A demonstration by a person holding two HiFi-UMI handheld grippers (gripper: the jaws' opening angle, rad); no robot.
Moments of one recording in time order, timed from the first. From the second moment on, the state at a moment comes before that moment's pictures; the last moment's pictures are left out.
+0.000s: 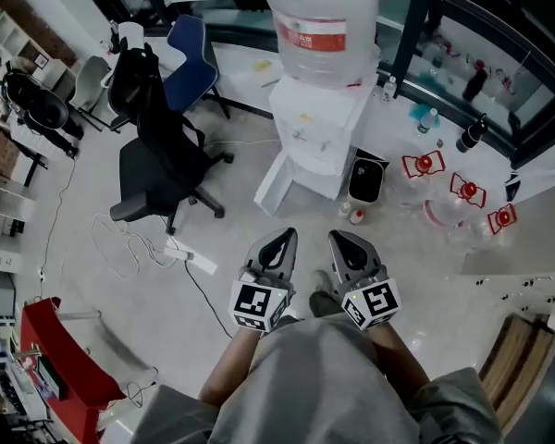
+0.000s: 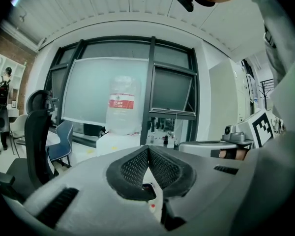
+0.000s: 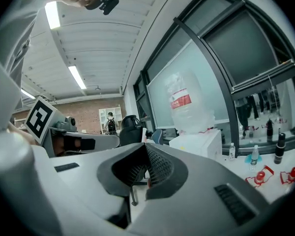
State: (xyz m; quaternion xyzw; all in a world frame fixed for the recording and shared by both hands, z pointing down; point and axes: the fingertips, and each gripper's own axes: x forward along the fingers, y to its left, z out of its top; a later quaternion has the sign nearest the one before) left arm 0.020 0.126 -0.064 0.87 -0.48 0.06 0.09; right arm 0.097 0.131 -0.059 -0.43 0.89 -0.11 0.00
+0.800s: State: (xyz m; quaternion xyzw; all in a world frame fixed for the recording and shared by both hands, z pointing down) left arm -0.026 0.035 -0.028 0.89 -0.44 0.09 0.11; right arm 0.057 0.038 -0.013 -0.48 0.86 -0.16 0.00
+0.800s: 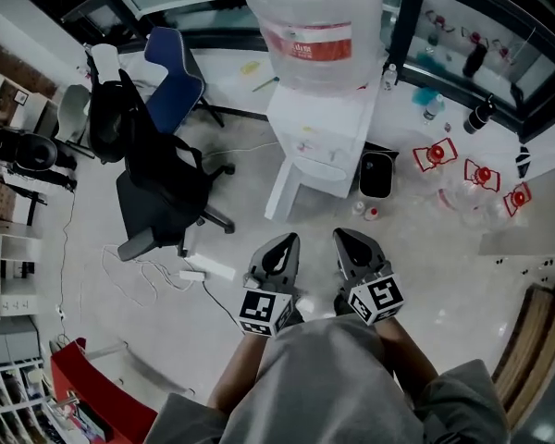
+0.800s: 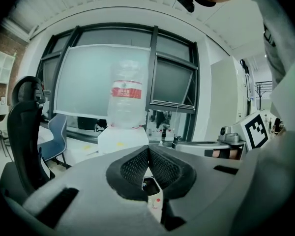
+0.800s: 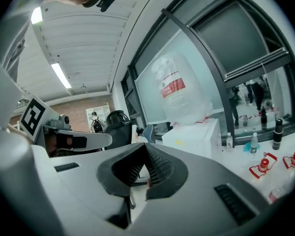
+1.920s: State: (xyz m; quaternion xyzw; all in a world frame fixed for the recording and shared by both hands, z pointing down) left arm -0.131 -0.059 0.090 0.93 -0.31 0.11 0.17; right arm -0.042 -0.047 0.113 -0.62 0.76 -0.17 -0.08
